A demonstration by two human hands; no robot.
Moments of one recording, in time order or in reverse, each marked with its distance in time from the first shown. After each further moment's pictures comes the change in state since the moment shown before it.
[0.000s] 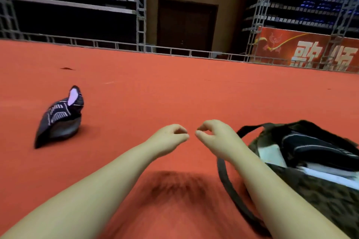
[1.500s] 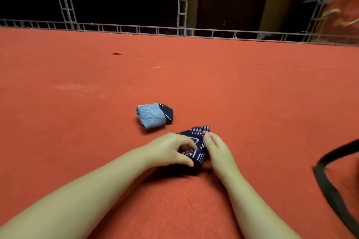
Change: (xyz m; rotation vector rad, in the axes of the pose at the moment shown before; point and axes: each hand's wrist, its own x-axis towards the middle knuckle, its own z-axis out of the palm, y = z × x) left_hand -0.011 -0.184 -0.146 0.399 -0.126 0.155; right_hand 0.072 -0.113 0.238 0.906 -0.097 0.169
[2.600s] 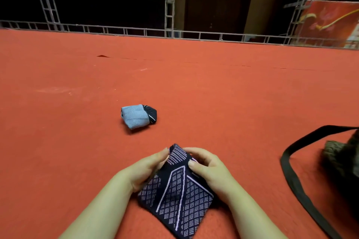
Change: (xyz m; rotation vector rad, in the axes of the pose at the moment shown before) left_hand -0.047 0.041 0.040 -1.308 -0.223 -0.326; right_hand -0.063 -0.004 -0.046 0.294 -0.353 -0.017
